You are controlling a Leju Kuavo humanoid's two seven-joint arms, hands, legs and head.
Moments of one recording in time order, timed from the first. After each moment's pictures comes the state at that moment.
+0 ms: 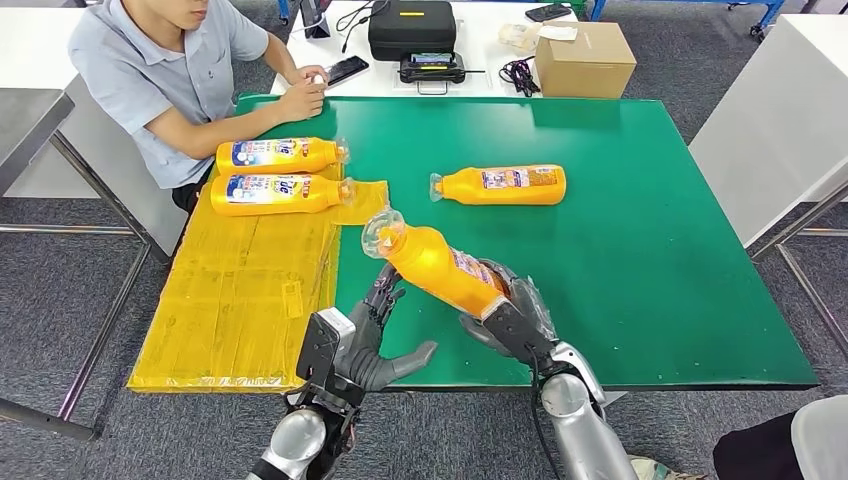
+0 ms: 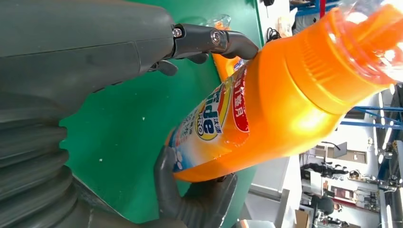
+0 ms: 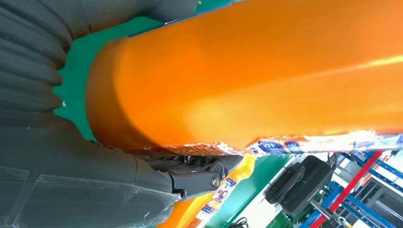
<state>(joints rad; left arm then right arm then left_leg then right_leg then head) -0.12 -0.32 -0.42 -1.23 -0.07 0.12 -0.28 -0.19 0.10 0.12 -1.19 0.56 0.07 -0.51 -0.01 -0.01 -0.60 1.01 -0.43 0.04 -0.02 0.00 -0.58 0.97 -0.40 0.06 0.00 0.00</state>
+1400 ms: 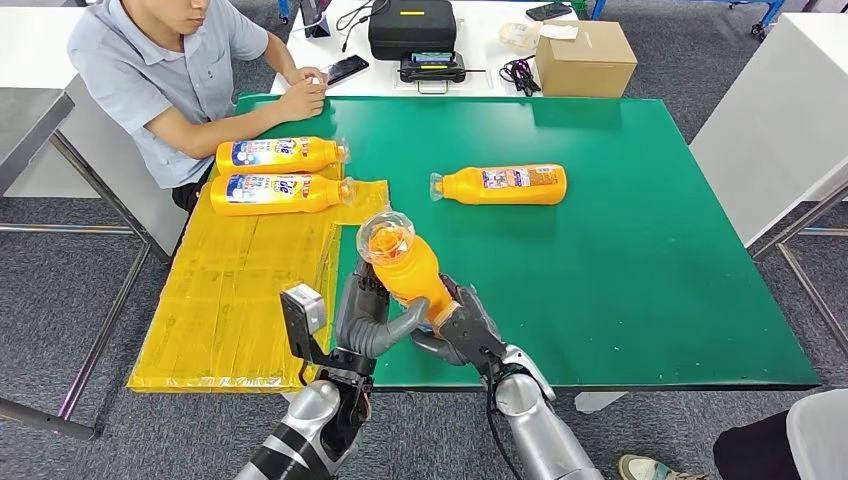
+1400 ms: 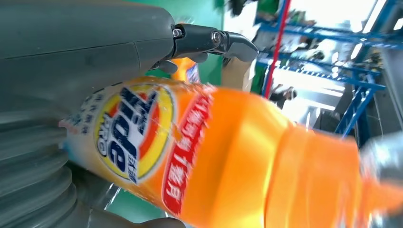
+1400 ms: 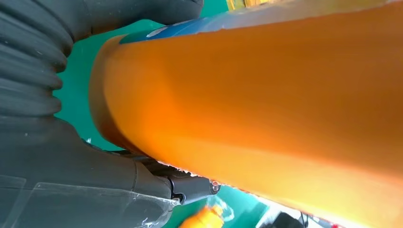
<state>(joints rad) -0.27 -0.35 -0.48 -1.05 0.21 0.20 -0.52 -0.25 0.18 0.26 -1.02 0.46 0.11 -0.55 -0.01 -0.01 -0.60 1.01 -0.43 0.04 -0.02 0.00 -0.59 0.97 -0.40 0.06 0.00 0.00</state>
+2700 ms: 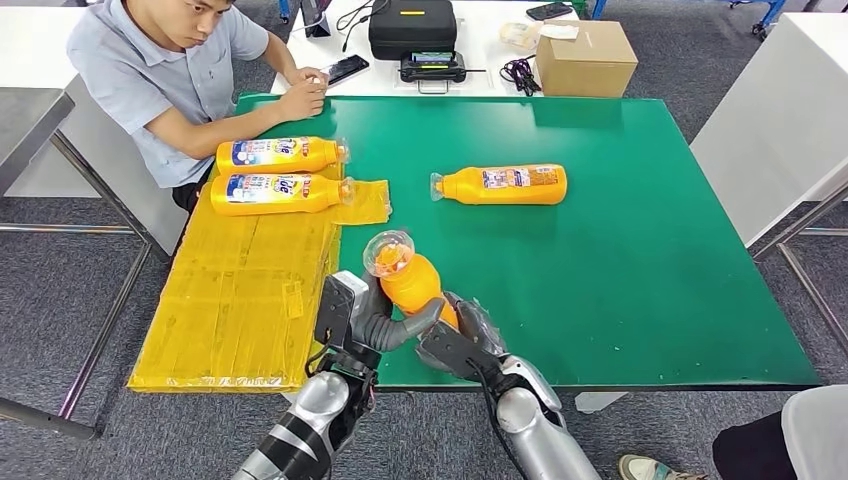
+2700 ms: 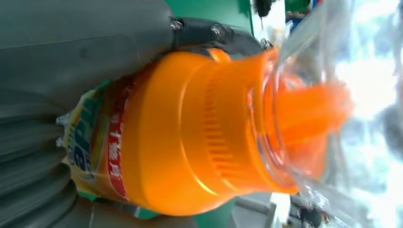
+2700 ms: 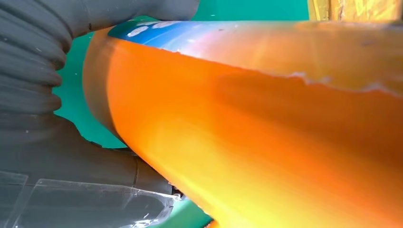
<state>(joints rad) -0.32 -0.36 -0.46 -0.96 0.05 0.23 -0.34 -0.21 0.15 0.30 -1.06 0.60 0.02 -0.41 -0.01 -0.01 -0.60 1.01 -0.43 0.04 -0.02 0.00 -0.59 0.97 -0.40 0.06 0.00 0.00</state>
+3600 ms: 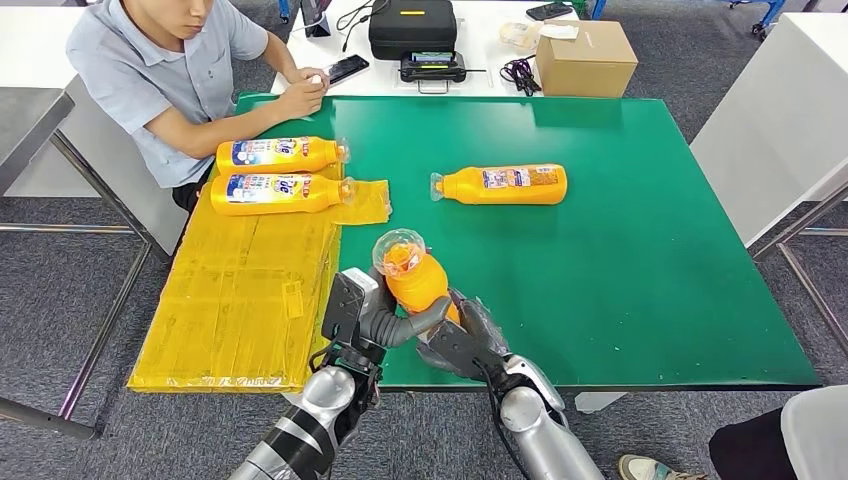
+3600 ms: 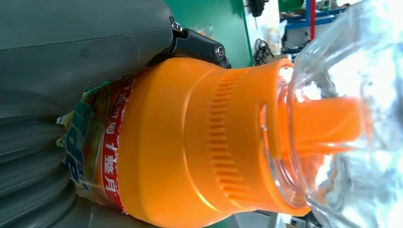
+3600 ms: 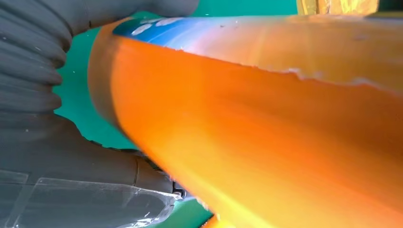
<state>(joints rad) -0.35 -0.37 -0.46 -0.92 0.00 0.25 -0.37 -0.20 0.14 0.30 -1.07 0.56 0.03 -0.44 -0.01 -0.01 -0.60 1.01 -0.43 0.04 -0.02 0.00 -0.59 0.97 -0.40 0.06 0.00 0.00</state>
